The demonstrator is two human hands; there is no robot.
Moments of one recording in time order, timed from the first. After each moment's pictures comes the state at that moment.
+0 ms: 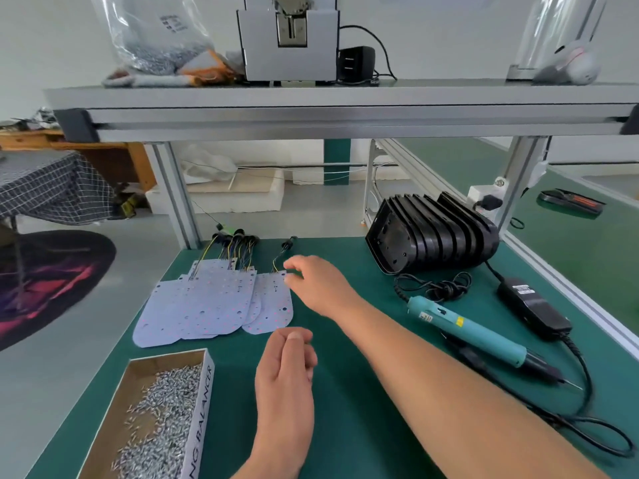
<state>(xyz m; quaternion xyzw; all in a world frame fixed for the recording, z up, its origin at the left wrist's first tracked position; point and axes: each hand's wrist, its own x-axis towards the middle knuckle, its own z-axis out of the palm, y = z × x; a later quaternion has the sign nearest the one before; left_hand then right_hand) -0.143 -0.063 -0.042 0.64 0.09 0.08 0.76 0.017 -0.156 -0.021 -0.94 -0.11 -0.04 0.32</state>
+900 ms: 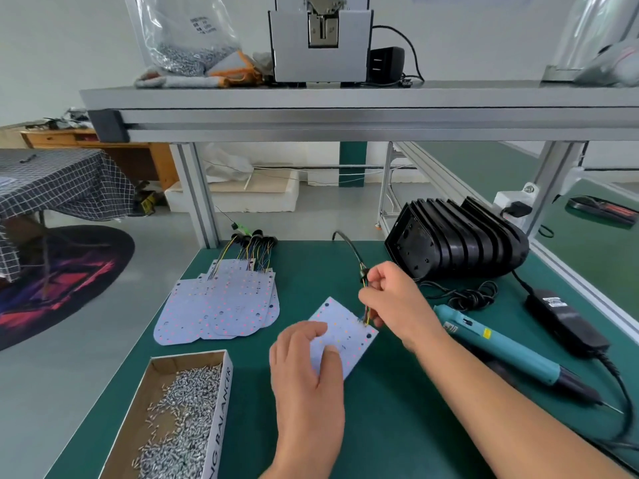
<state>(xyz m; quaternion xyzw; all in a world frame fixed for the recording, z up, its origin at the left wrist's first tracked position) -0.137 -0.059 -0.054 0.80 0.02 0.21 0.56 -0.027 -0.224 -0.028 -0.82 0.03 -0.05 0.56</state>
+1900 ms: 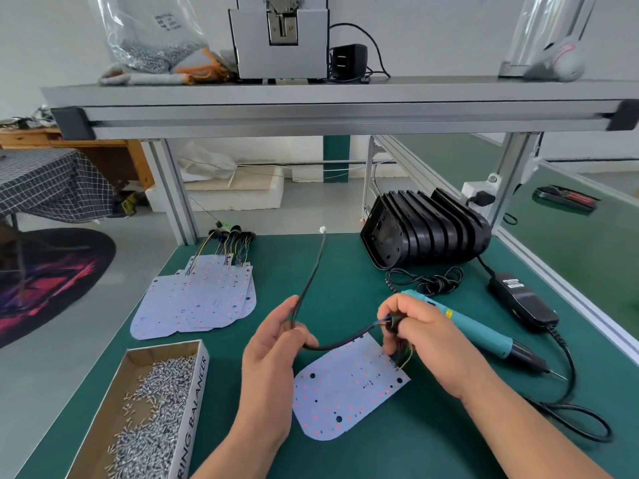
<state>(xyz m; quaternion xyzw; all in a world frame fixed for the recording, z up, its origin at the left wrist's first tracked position) -0.136 -0.050 -0.039 0.59 0.02 0.03 0.81 -0.128 -0.288 -0.027 -0.80 -0.05 0.00 0.60</state>
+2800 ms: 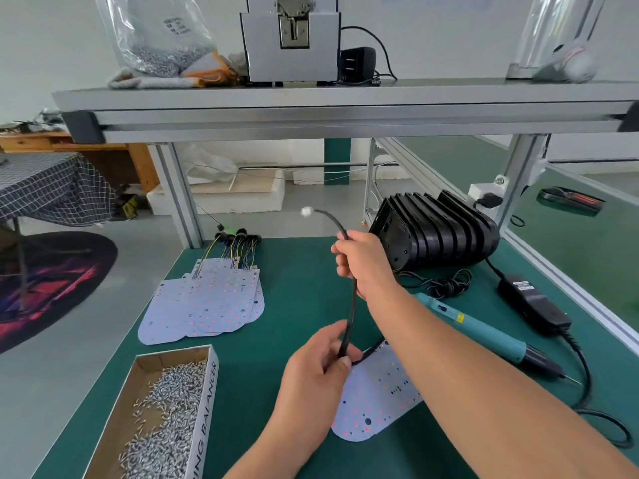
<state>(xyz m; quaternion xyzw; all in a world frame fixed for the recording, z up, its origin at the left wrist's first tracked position) -0.137 -0.062 -0.056 0.77 -0.08 -0.05 0.63 0.021 -0.204 0.004 -0.70 0.11 -0.06 0.70</state>
